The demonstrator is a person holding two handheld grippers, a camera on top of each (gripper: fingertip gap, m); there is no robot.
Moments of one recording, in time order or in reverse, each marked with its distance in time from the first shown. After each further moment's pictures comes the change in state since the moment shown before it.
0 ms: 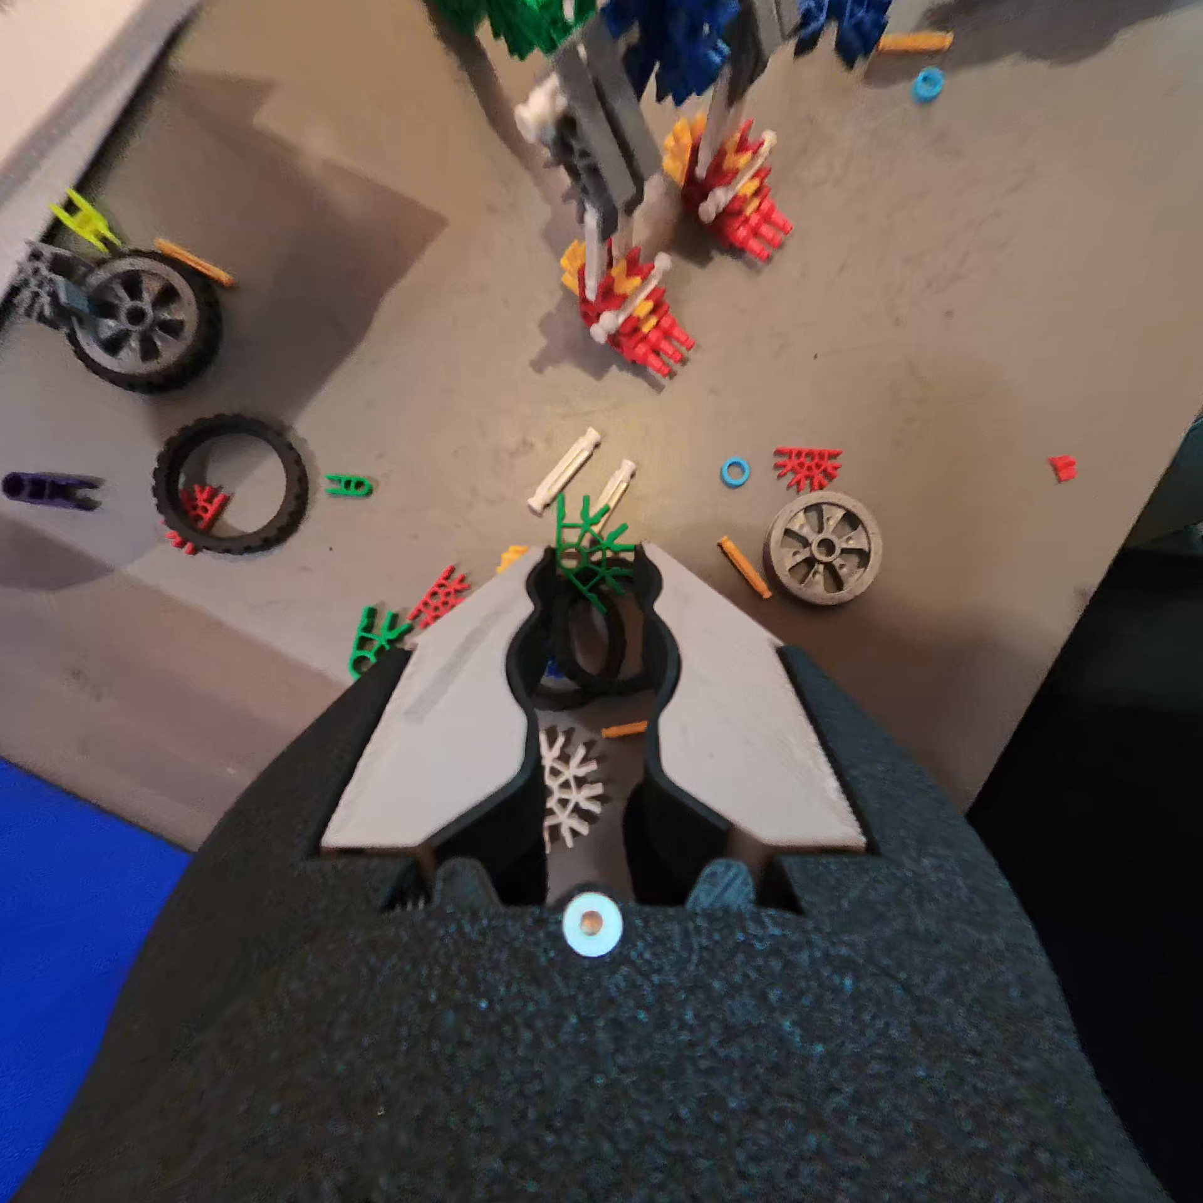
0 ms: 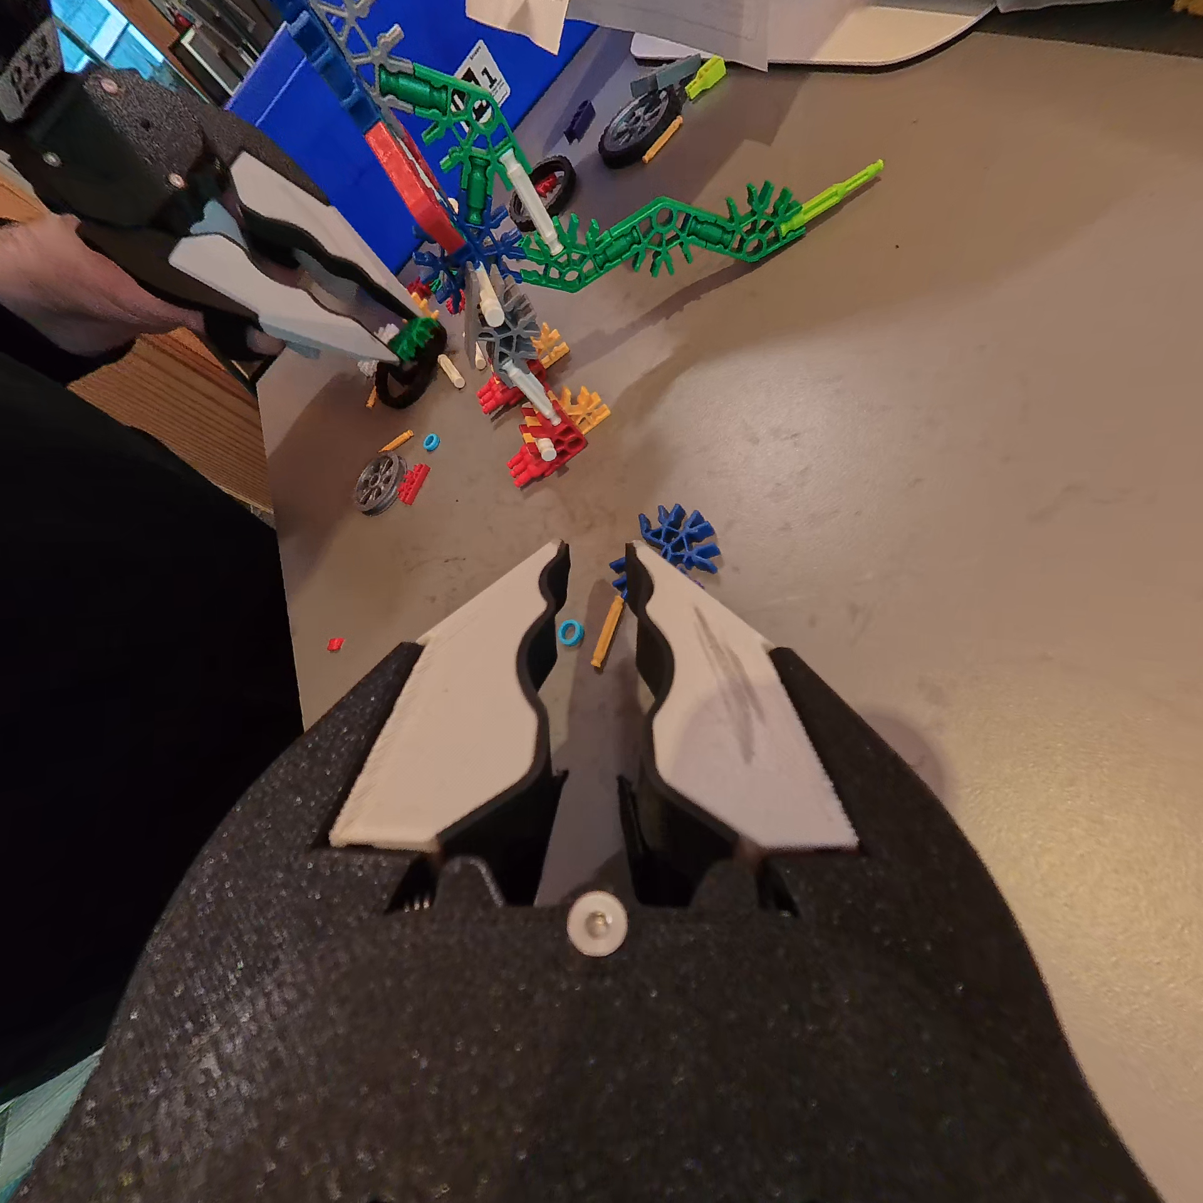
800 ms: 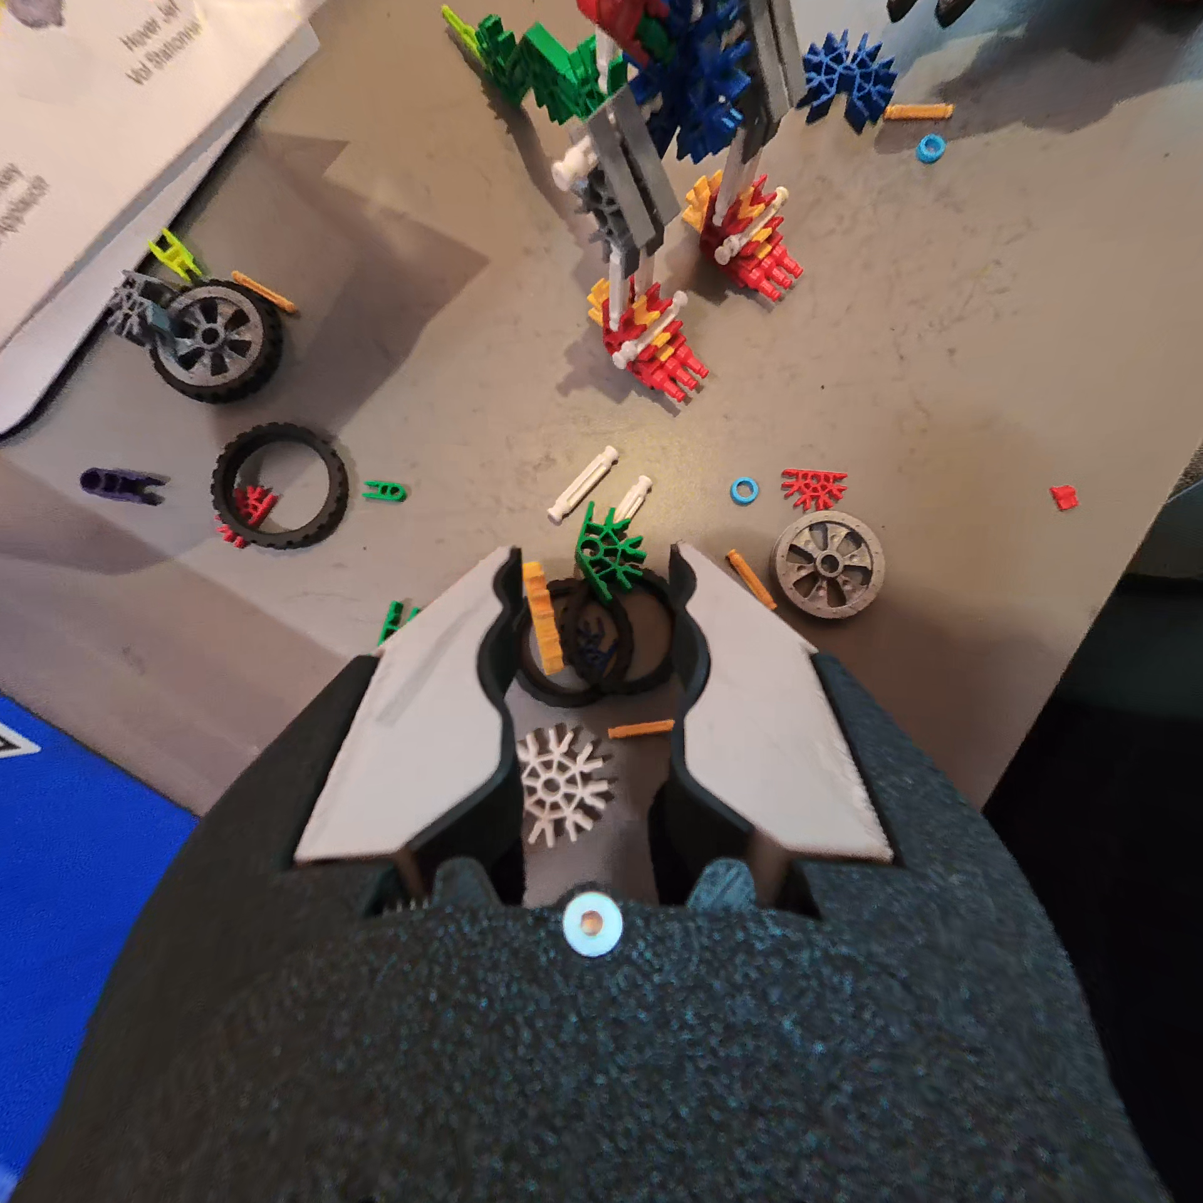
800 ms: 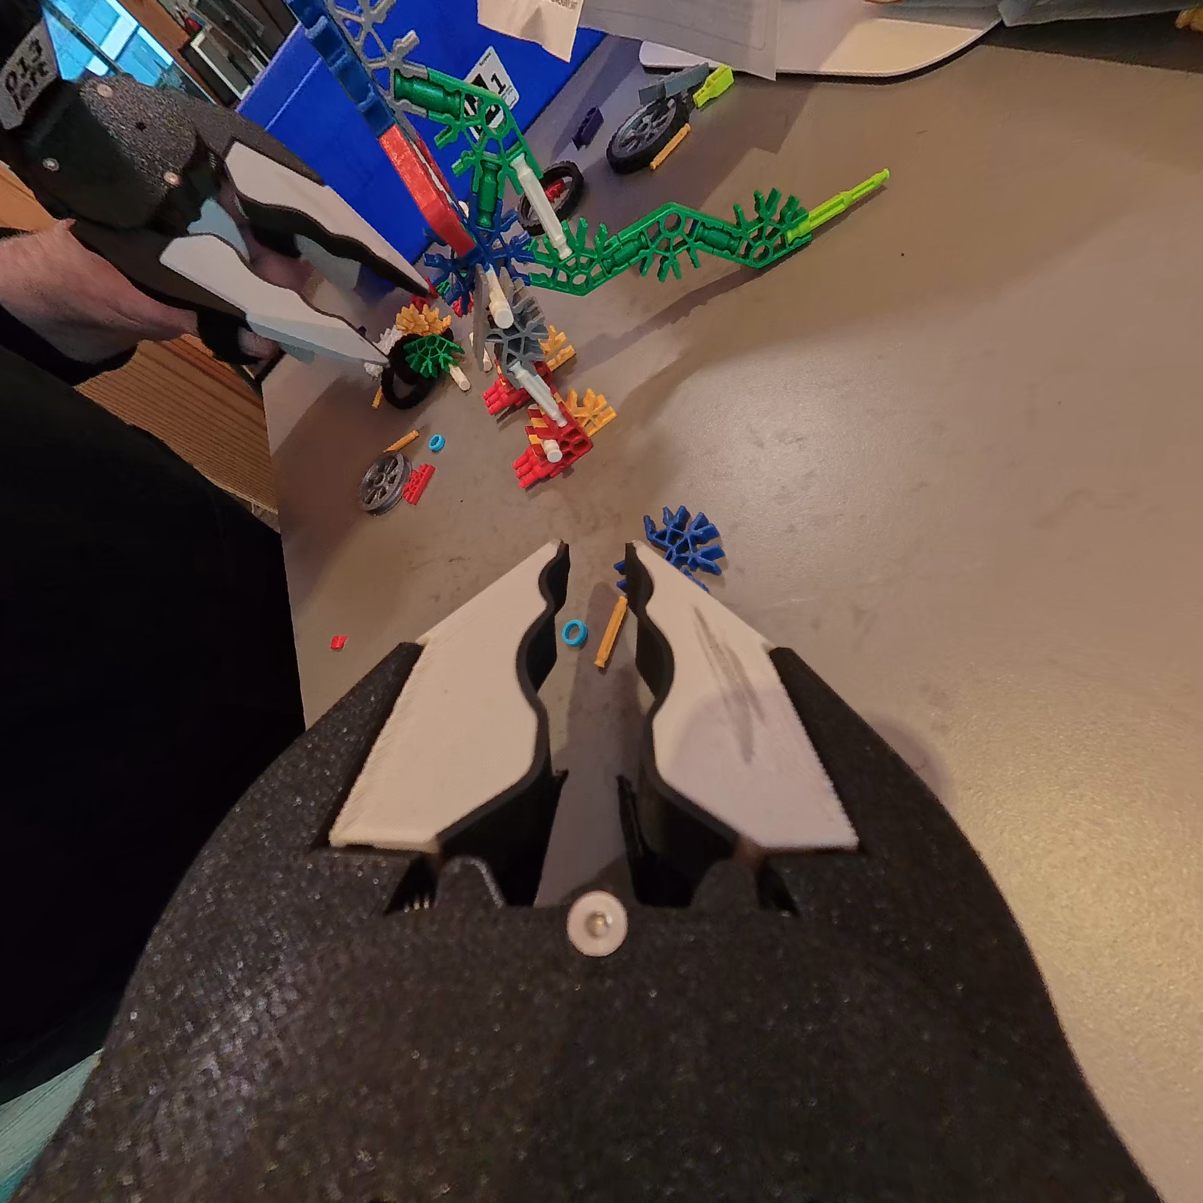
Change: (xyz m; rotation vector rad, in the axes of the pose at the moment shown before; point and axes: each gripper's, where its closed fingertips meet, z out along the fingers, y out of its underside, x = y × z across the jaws) left arm -0.004 -0.006 -0.009 0.068 -0.050 -0.016; right arm -0.002 -0.001 -0.001 0.008 -0.005 -0.011
